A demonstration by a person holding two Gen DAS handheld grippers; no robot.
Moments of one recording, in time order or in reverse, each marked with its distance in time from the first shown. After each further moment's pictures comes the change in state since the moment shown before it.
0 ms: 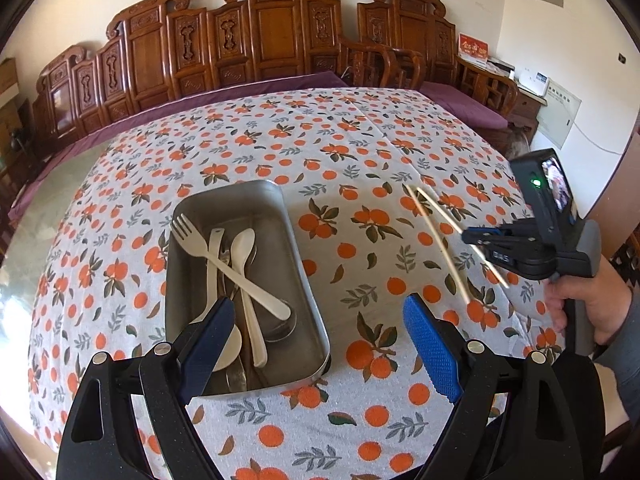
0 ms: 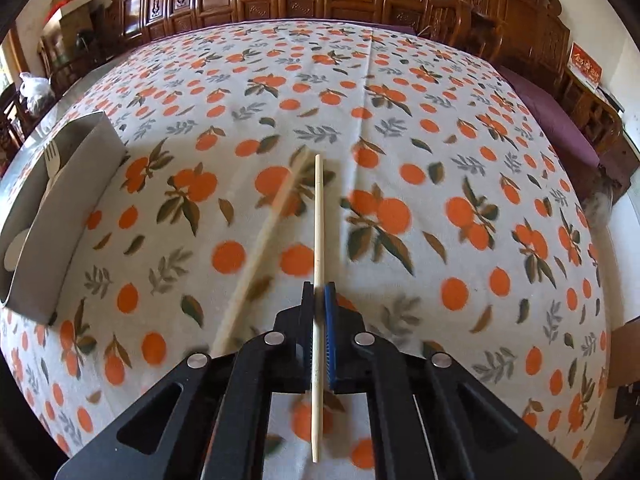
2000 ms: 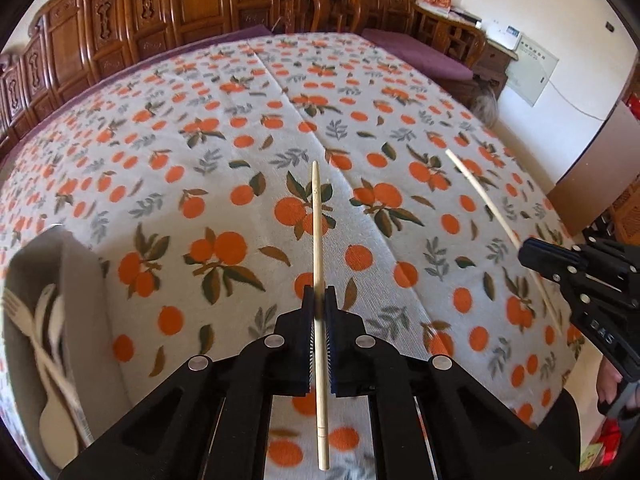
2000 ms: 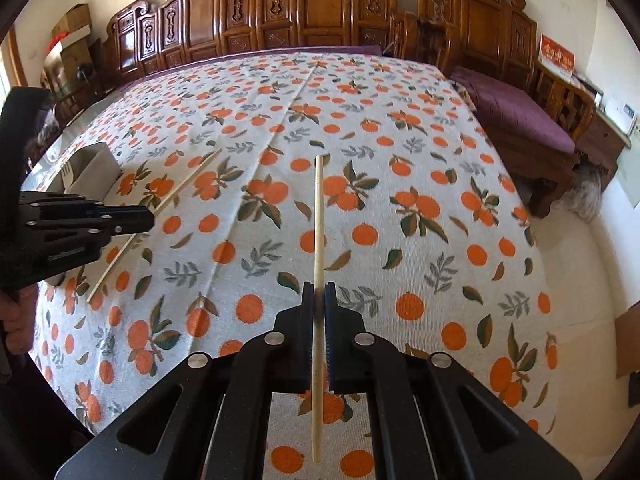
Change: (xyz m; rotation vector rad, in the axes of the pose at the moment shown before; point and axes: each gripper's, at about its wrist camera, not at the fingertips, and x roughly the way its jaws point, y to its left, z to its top) left arm 0.124 -0.112 0.056 0.078 0.164 -0.149; right arm -0.067 -0.074 -0.044 0.040 -0.125 0.008
